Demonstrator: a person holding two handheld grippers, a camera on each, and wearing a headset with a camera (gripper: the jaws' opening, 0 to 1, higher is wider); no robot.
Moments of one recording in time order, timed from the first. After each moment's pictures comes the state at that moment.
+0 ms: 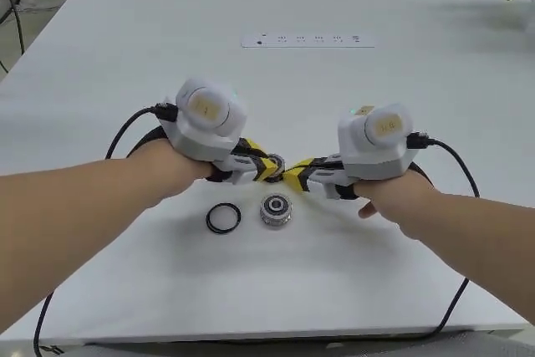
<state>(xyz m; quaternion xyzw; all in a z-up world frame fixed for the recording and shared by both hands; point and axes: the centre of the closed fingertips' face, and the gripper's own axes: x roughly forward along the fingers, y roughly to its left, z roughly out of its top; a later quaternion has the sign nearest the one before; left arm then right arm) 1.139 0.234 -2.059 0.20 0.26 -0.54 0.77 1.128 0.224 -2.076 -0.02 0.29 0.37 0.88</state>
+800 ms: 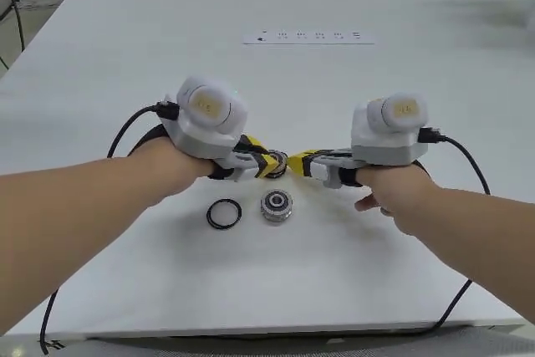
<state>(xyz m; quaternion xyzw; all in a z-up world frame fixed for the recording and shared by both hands) 1.138 0.234 -2.058 0.20 0.25 -0.54 0.78 1.136 0.220 -2.065 0.10 0.29 0.32 0.90</state>
